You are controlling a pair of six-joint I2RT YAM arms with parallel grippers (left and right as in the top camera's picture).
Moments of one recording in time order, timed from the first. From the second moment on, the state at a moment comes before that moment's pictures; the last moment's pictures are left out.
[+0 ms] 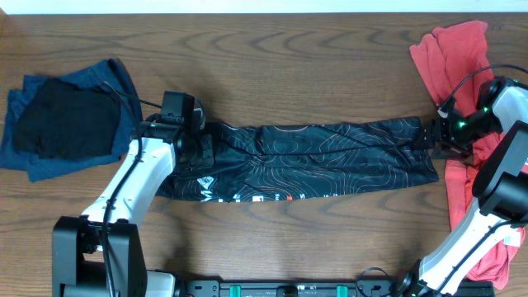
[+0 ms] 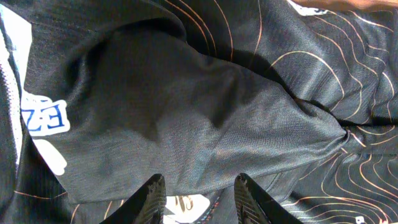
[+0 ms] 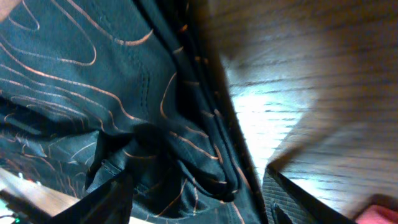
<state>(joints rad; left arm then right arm) -0.13 1.57 0.97 -0.73 0.15 -0.25 -0.44 2.19 1.56 -1.20 -0.37 -0.26</state>
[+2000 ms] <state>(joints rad) -0.13 1.55 0.97 -0.89 0.23 -0.25 -0.12 2.05 1.67 -1.30 -0.15 -0.09</state>
